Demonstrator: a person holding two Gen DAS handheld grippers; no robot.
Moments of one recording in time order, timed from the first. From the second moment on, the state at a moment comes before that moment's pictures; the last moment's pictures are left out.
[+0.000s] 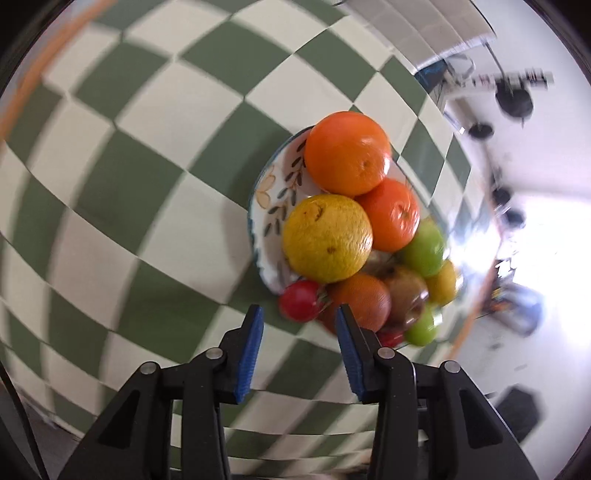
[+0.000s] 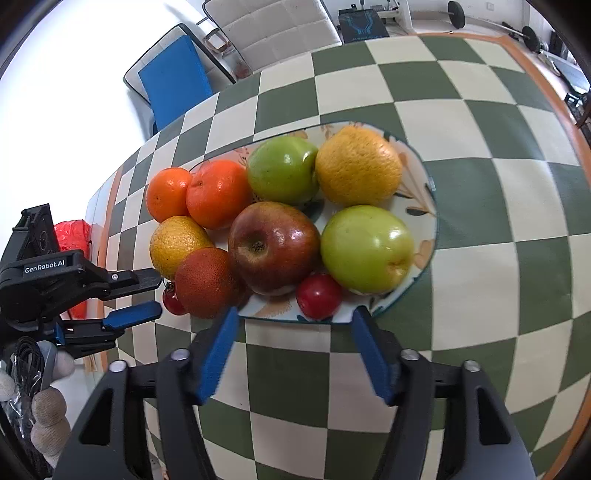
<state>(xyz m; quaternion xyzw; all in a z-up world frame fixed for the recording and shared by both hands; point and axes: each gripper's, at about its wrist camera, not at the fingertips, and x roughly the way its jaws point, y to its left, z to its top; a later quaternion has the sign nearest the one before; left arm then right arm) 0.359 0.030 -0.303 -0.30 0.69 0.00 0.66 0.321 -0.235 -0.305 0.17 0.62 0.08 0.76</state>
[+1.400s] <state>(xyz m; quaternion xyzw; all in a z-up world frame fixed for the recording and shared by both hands) 0.192 -0.033 -0.057 -0.01 0.49 -0.05 0.87 0.156 -0.249 -0.040 0.08 0.47 -0.01 0.88</state>
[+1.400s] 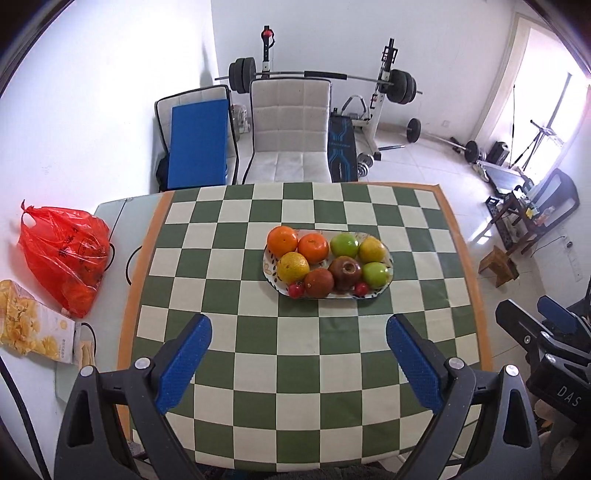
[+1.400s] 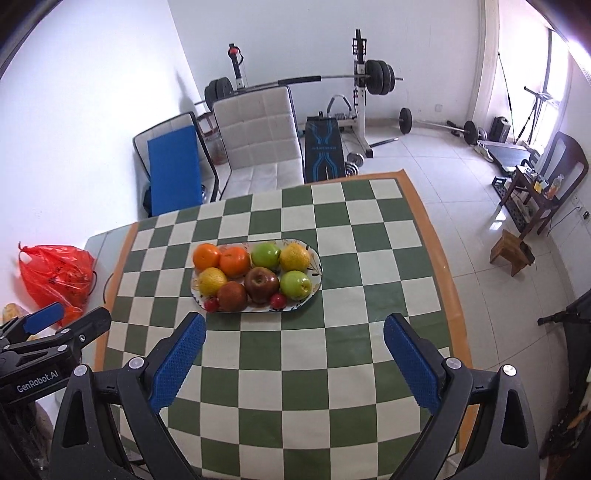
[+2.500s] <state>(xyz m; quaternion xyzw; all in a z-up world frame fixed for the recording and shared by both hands) 0.132 -0.030 -0.009 -0.01 0.44 -0.04 0.90 0.076 -0.230 0.048 0.06 0.44 0.00 0.90</state>
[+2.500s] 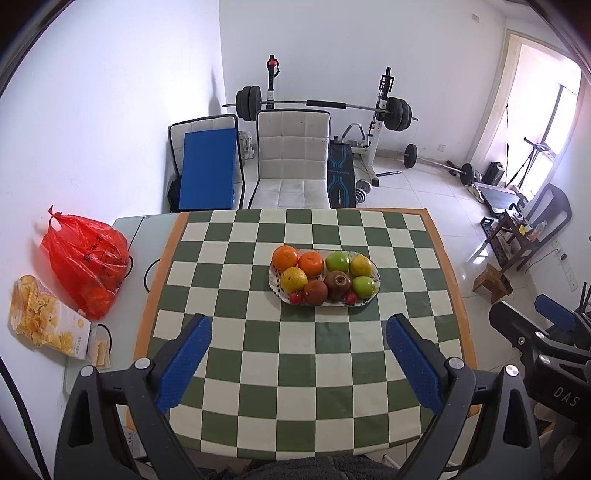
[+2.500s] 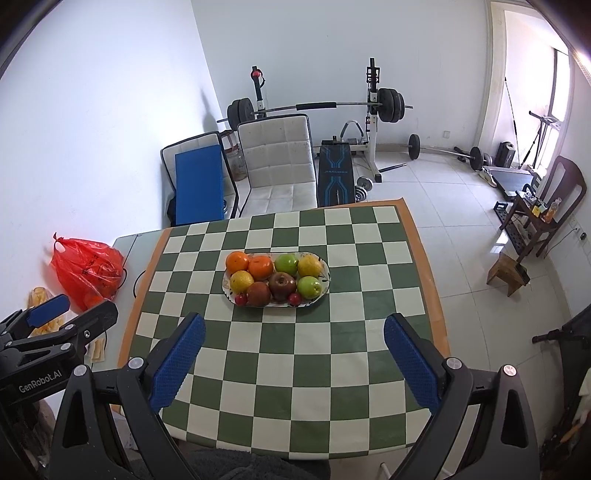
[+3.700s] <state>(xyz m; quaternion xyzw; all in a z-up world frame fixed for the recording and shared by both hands) 0.212 -0.034 -0.078 0.01 0.47 -0.02 0.88 0.178 -0.241 -0.049 0.04 0.47 -0.02 0.88</state>
